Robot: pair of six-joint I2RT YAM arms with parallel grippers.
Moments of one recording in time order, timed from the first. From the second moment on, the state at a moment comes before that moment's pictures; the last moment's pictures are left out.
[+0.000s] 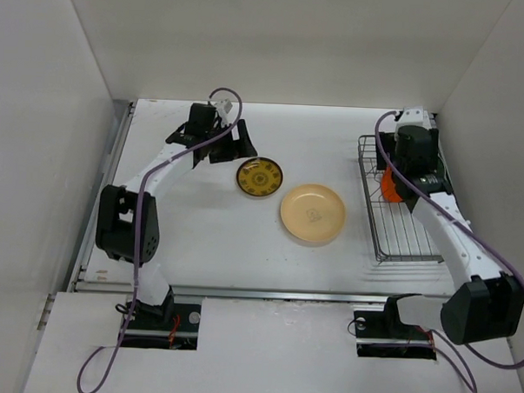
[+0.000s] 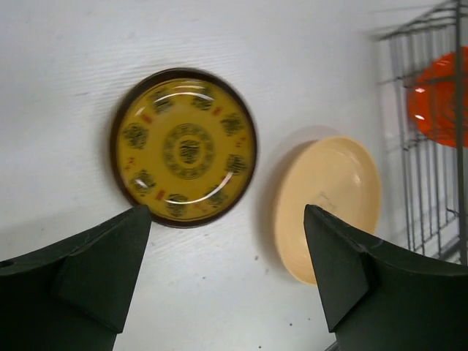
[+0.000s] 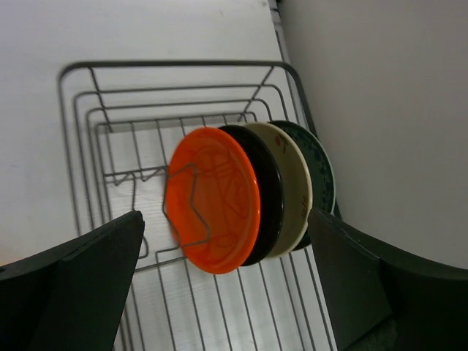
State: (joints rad) left arm -0.27 1.74 1.36 -0.36 0.35 -0.45; right arm 0.17 1.24 1.09 -0.27 0.48 -0.16
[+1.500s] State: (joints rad) left arm -0.30 1.58 1.34 -0.30 0.48 -0.38; right arm 0.02 1.50 1.10 -0.37 0.51 -0.24
